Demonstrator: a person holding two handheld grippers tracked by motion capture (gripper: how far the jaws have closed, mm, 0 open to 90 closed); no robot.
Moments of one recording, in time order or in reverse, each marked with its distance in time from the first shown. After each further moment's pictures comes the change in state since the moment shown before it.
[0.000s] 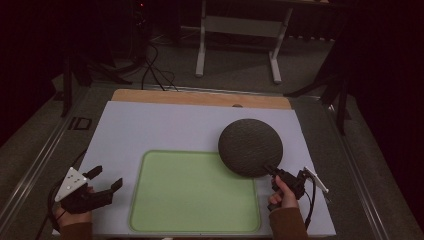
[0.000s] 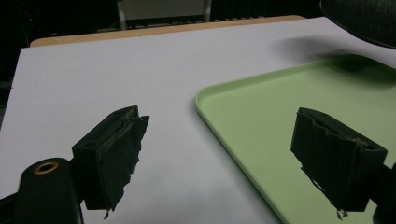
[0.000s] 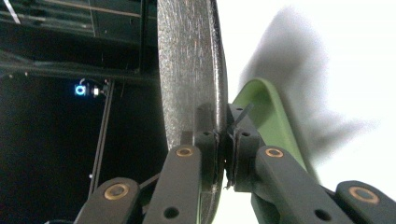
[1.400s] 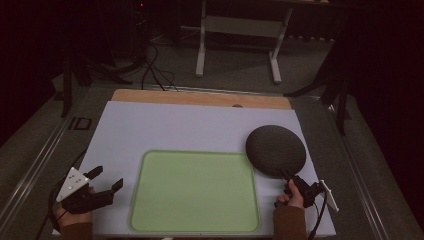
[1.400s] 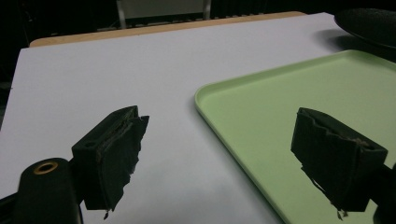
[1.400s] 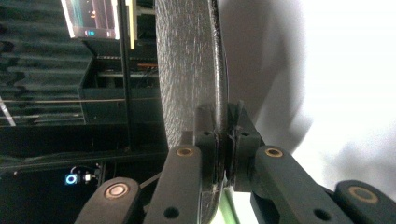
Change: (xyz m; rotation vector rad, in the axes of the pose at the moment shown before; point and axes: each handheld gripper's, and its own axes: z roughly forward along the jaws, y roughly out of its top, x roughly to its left) left arm -0.001 0.000 0.001 0.011 0.002 0.015; right arm -0.039 0.015 -0.026 -0.313 -0.069 0.170
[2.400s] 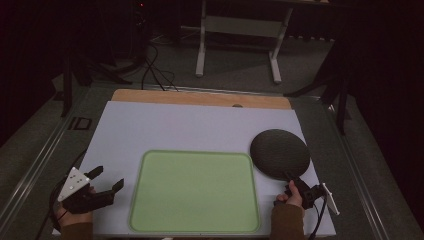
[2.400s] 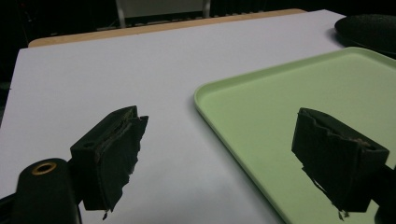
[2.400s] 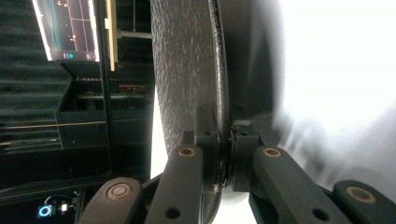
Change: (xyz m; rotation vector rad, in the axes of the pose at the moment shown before) left arm -0.001 0.000 0.001 0.005 0.002 0.006; right arm -0.007 0.001 0.000 -0.096 -0.084 0.019
